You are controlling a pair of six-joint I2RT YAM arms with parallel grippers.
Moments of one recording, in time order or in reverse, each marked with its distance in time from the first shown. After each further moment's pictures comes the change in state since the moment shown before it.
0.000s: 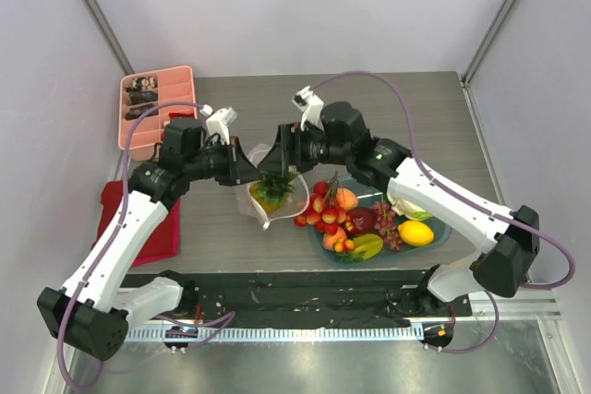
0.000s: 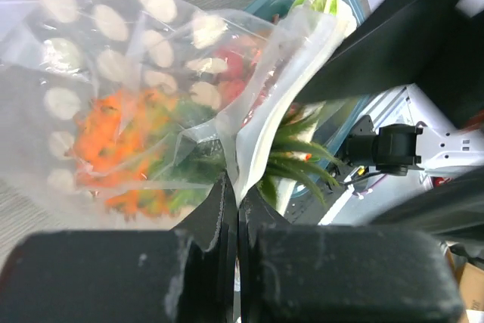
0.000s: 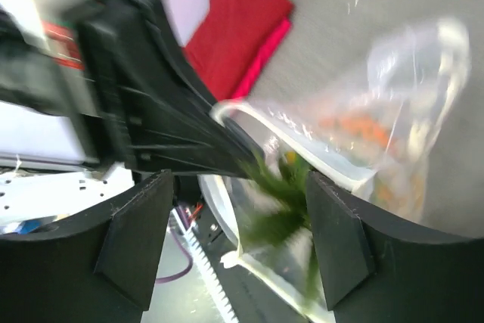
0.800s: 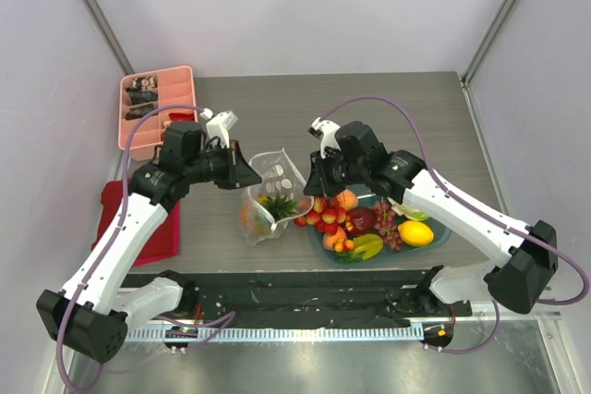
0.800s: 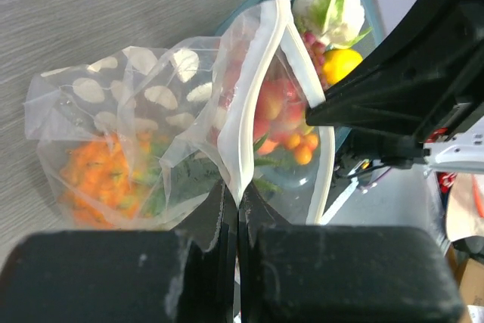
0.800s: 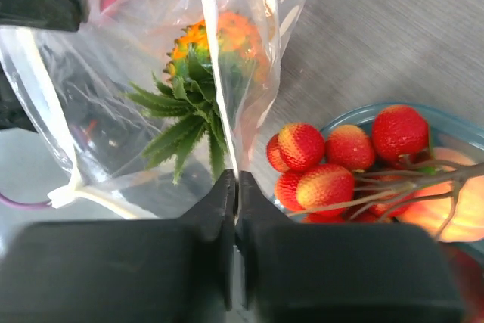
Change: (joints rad) left arm 0.000 -0.020 -0.017 -0.016 -0.004 0.014; right arm -0.067 -0.130 -0.135 -0.279 0.017 -0.285
